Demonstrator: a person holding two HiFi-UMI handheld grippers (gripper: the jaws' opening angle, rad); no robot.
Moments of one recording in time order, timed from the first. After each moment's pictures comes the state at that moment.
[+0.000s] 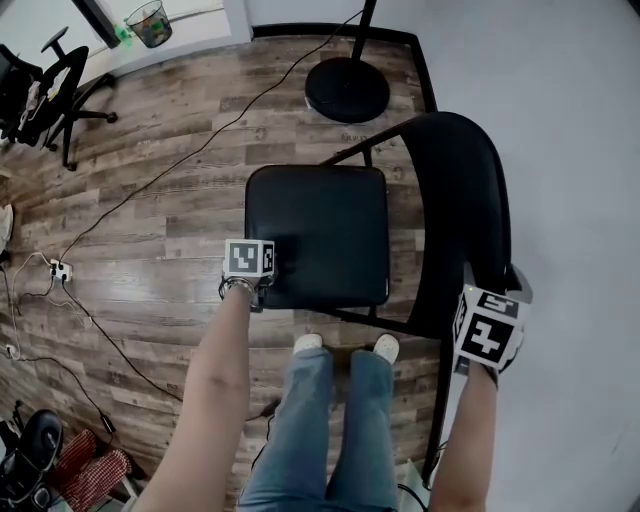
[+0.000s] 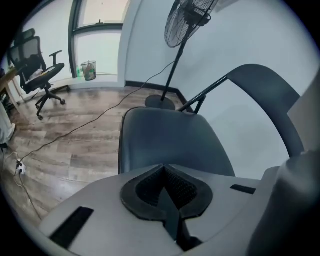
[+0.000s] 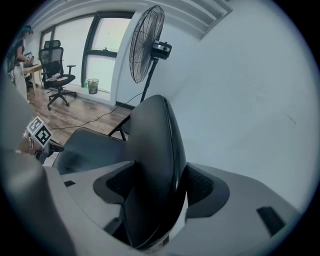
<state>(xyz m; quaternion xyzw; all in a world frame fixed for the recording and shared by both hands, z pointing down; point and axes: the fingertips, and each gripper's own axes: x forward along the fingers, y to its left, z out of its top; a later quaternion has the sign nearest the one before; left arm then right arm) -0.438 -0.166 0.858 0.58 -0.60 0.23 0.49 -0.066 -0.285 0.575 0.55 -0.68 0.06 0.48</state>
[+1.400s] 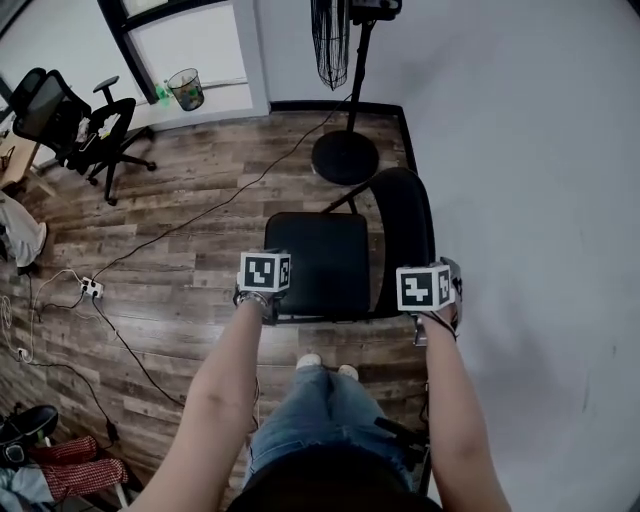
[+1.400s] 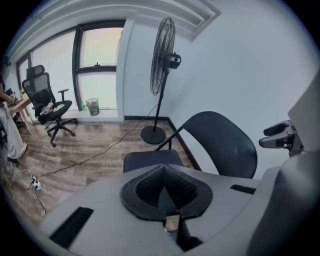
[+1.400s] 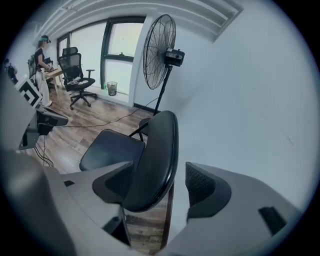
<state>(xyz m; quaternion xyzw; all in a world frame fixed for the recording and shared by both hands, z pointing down) -0.383 -0.139 0.577 0.61 -0.66 0.20 0.39 -0.093 -0.244 0.498 0.45 -0.74 0.07 0.50</state>
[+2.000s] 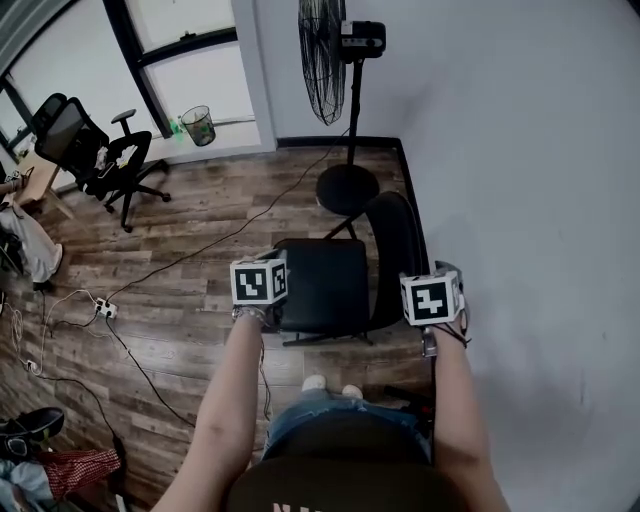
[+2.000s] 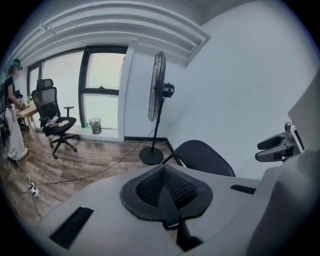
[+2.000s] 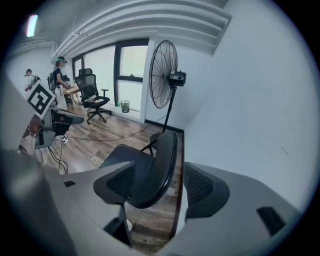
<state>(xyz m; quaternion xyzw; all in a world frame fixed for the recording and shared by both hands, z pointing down) -0.360 -0.129 0.449 0.63 -0.70 0.13 0.31 -0.069 -0.206 0.423 0.41 -0.79 0.10 0.45</state>
